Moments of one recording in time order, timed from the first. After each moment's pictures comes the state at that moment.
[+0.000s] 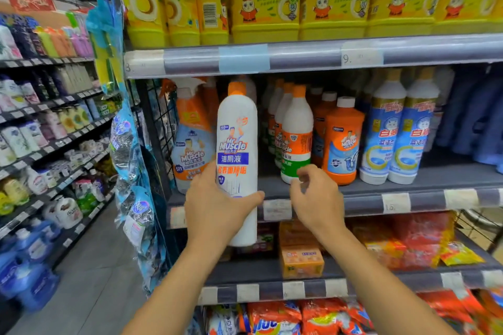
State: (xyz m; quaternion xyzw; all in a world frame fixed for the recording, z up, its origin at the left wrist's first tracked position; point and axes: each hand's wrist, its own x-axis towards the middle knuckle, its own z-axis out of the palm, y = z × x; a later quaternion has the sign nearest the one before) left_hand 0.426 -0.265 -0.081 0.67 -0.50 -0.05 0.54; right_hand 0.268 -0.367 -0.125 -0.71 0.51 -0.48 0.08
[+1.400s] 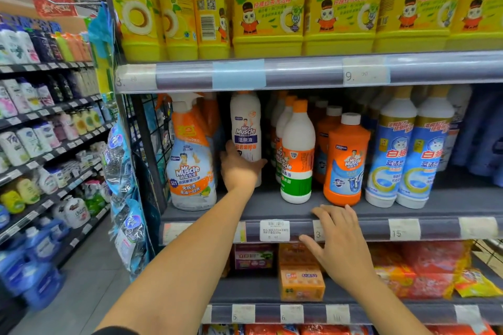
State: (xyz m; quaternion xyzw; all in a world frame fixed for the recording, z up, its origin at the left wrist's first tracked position) left_hand 0.433 -0.458 -0.092 0.71 -0.41 -0.04 0.57; right_hand 0.209 -0.394 -0.183 -0.81 0.48 -0.32 -0.10
